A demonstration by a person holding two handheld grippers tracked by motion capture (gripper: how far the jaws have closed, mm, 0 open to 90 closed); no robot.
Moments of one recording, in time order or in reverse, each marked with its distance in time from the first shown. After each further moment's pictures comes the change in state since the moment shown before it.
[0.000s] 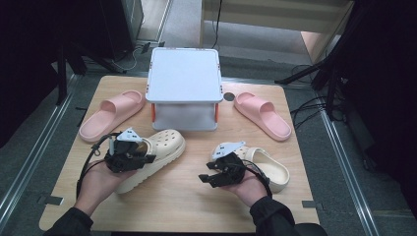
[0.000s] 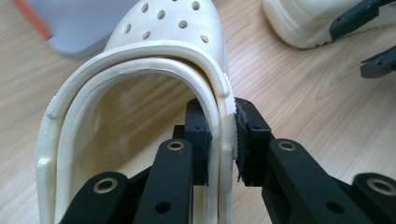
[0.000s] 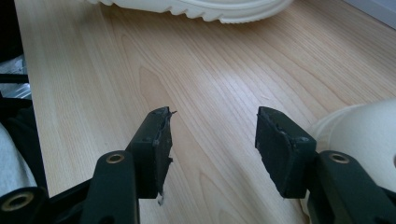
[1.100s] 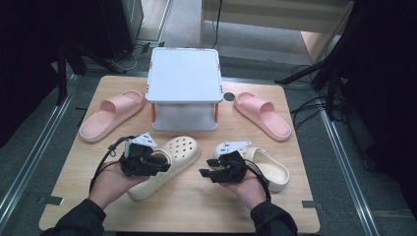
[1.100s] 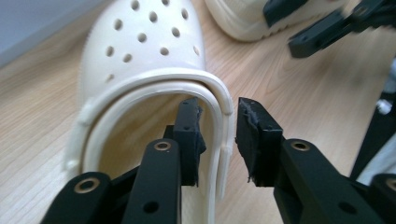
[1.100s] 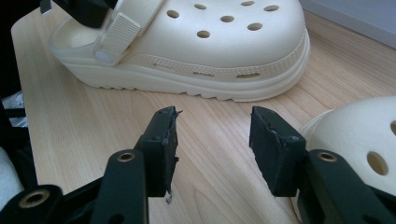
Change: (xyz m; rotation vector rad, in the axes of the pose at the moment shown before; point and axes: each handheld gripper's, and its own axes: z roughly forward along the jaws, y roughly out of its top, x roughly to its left) left arm -0.017 0.007 0.010 0.030 -0.170 0.035; right arm -0.005 -0.003 0.000 -0.092 -0.022 0.080
